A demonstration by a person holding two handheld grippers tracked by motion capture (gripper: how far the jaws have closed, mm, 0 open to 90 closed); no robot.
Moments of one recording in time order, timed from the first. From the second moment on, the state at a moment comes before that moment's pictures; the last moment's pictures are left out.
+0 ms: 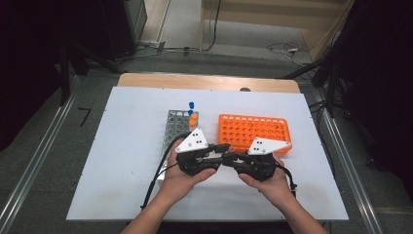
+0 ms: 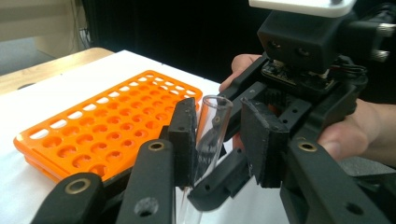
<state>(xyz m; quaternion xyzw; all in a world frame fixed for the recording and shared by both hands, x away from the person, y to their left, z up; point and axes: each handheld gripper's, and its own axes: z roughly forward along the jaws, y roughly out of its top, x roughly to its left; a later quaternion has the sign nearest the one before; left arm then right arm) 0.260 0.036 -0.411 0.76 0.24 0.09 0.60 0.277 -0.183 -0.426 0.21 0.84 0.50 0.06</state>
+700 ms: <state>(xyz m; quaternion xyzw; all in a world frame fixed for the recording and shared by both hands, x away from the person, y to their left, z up) 0.259 0.038 -0.411 0.77 0.23 0.11 0.59 0.273 -0.177 -0.426 0.20 0.84 0.50 0.05</state>
